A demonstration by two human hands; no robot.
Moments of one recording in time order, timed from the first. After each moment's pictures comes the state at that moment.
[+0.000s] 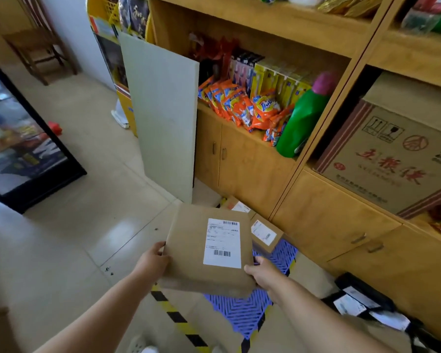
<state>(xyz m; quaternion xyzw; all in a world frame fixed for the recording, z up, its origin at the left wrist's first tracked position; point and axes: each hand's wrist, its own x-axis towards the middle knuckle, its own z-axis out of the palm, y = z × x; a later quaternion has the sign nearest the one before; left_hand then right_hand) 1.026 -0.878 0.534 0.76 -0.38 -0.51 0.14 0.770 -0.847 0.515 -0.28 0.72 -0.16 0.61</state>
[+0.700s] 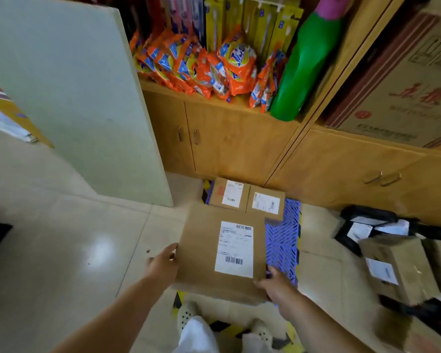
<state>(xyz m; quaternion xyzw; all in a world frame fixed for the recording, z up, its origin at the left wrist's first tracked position) 1.096 -1.129 0.396 0.66 -0.58 -0.47 -0.10 0.891 -0.970 0.382 0.01 0.79 -0.28 0.55</state>
